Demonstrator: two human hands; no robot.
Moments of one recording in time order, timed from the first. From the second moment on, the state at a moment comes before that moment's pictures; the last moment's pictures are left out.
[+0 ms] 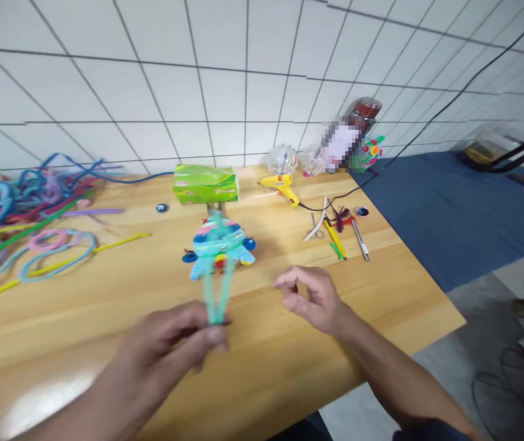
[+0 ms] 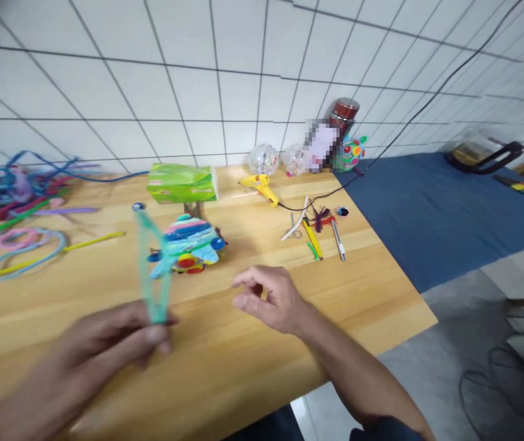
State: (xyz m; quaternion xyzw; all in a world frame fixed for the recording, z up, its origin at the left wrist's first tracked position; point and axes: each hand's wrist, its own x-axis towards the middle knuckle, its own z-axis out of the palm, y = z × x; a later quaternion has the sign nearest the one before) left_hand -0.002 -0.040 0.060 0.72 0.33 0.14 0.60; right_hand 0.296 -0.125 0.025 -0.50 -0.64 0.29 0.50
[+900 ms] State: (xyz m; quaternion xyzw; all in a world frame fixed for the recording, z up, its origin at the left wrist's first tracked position) left_hand 0.051 -0.057 -0.008 0.62 0.24 0.04 0.75; right_hand 0.289 -0.109 0.017 -0.50 -0.46 0.43 0.59
